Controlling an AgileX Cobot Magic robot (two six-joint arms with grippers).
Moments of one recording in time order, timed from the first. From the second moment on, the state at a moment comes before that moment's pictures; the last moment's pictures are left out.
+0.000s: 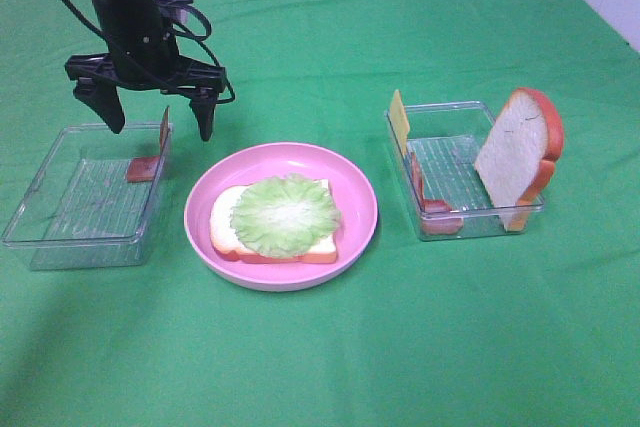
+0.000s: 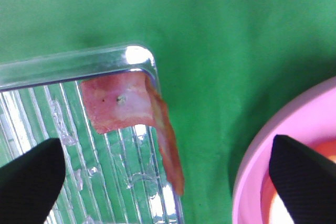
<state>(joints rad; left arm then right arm) -0.31 2.36 -2.05 0.03 1.22 -0.25 0.10 0.00 -0.46 -0.05 1.12 0.06</state>
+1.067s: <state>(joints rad) -0.29 2.37 -2.06 0.01 1.22 -0.28 0.10 0.00 -0.46 -0.05 1.12 0.06</state>
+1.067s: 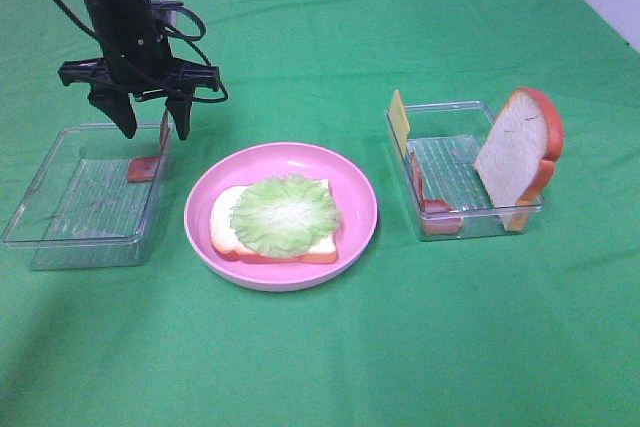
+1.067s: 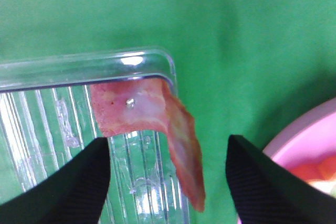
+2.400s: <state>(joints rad) -0.35 2.12 -2.06 0.04 1.22 -0.27 0.10 0.00 -0.46 -0.05 1.12 0.06</state>
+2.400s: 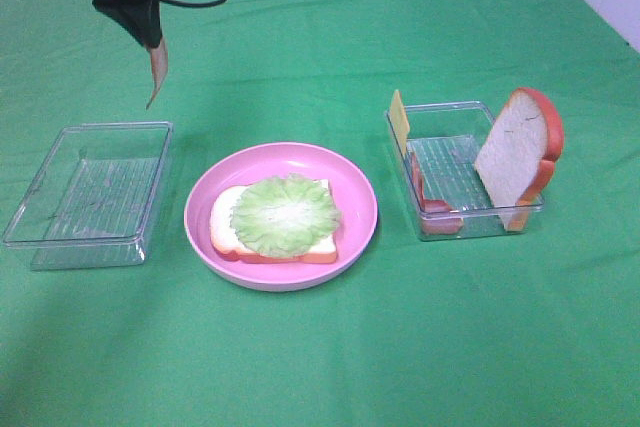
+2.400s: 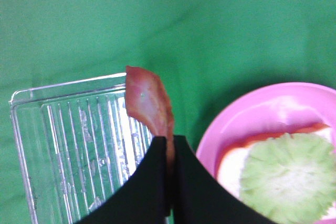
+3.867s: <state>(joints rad) -0.63 2.17 -1.83 -0.32 1.04 -0.12 0.10 0.00 -0.46 -0.05 1.12 0.06</state>
